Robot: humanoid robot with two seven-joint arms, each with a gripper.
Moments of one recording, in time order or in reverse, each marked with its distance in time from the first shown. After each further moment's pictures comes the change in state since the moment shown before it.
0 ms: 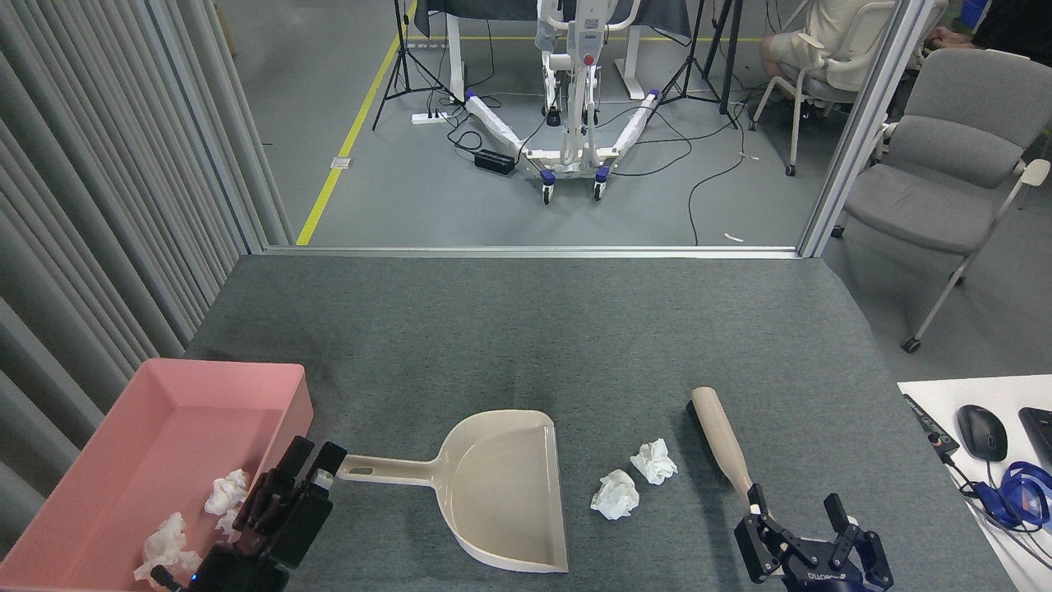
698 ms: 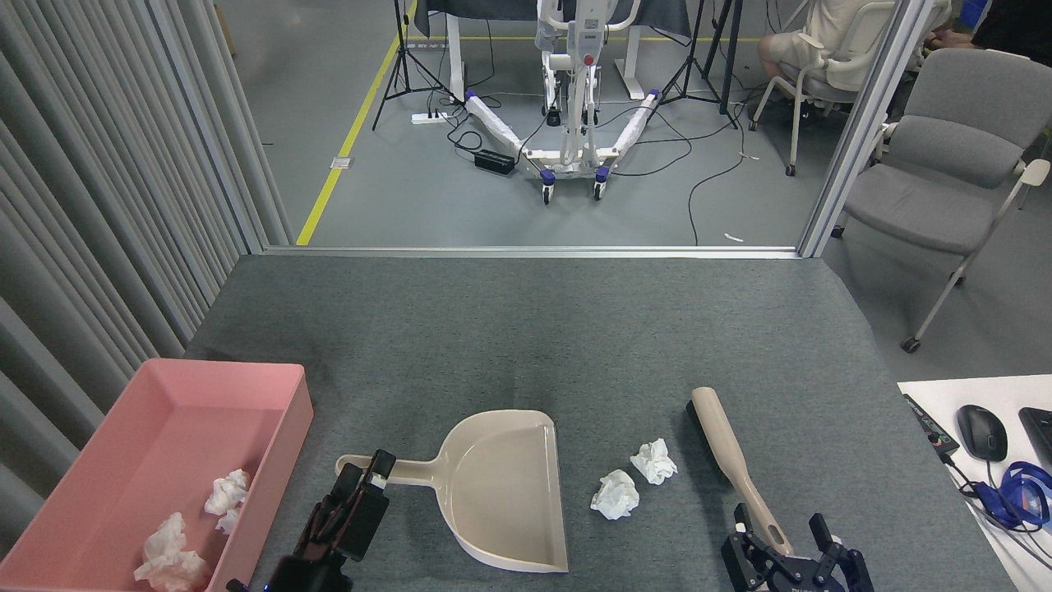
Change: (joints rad) left arm -0.017 -0.143 -0.071 0.075 0.001 0.184 -0.006; right arm 0.004 0.027 0.015 0.059 0.028 0.010 0.007
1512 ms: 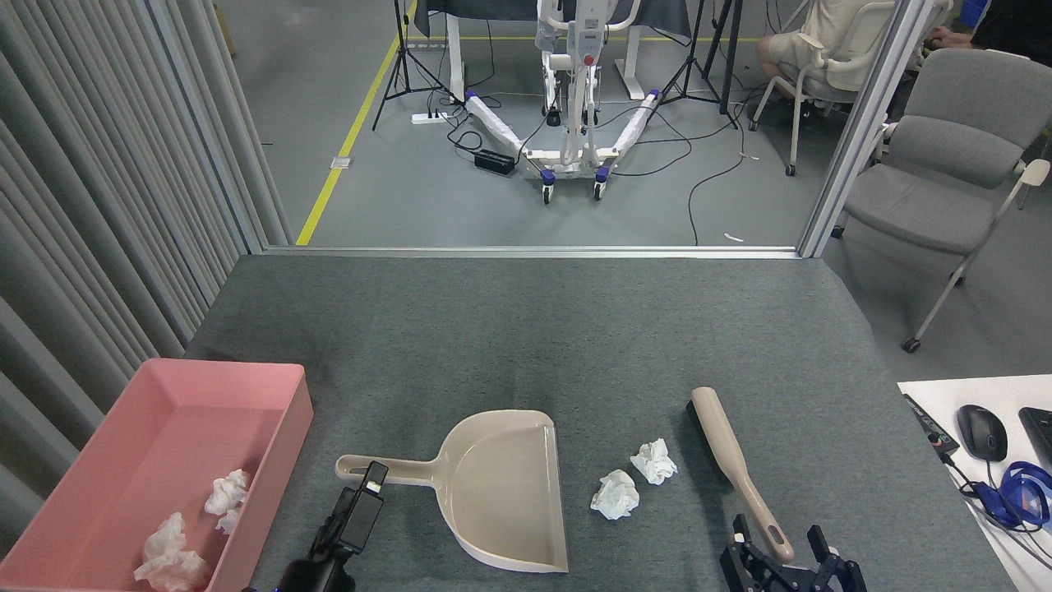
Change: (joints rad) left arm -0.086 -0.032 -0.001 0.268 0.100 -0.009 0.017; right arm -0.015 0.002 0.005 0.079 -0.001 -0.001 -0.026
